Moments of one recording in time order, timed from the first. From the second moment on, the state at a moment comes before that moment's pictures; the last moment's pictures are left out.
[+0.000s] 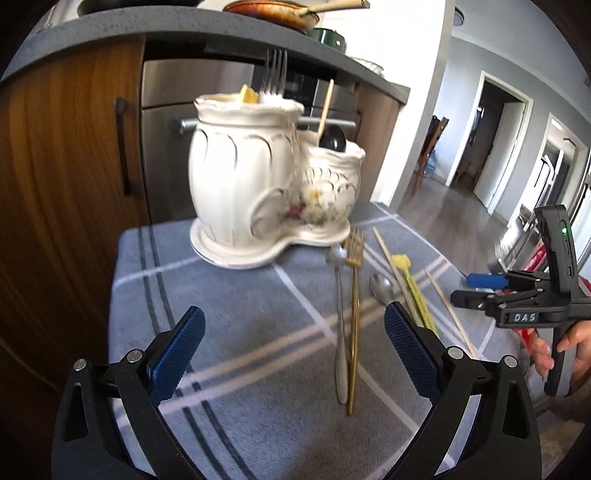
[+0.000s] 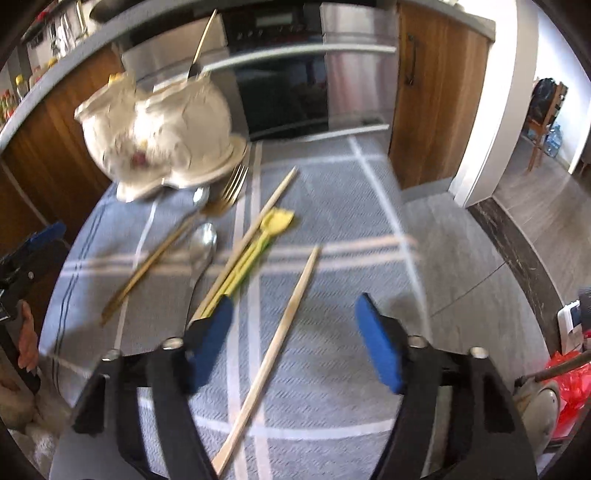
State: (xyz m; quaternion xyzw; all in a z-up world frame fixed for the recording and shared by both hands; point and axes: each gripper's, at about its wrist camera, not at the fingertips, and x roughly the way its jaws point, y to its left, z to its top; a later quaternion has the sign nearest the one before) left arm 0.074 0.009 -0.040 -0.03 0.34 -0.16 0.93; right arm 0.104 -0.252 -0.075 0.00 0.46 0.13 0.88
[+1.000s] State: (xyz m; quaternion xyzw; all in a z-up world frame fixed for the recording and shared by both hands) left arm 0.071 -0.004 -0.054 0.00 0.36 -0.17 0.92; right arm 0.100 -0.256 -0.076 0.04 0.44 0.12 0.89
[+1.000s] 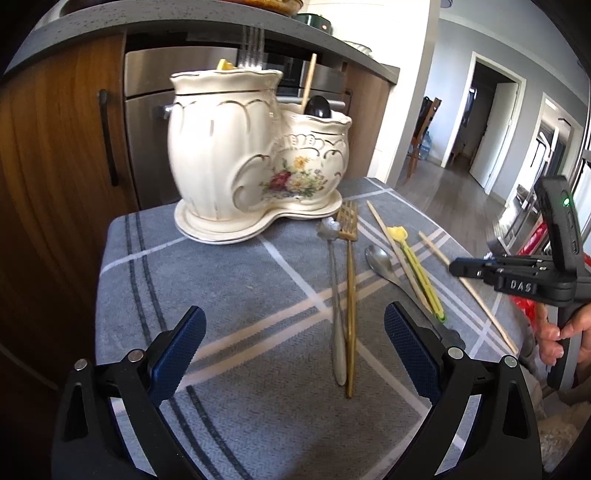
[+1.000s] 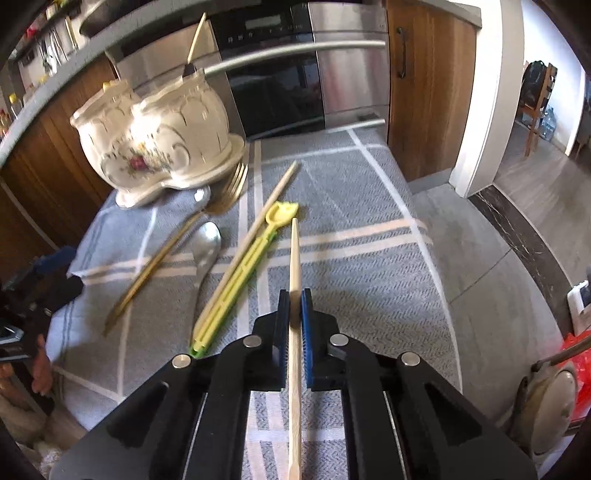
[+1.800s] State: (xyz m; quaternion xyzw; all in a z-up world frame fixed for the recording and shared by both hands) left arm 0.108 -0.090 -0.060 0.01 0.41 -0.24 0.88; right arm 0.085 -0.289 -0.050 0.09 0.37 0.16 0.91
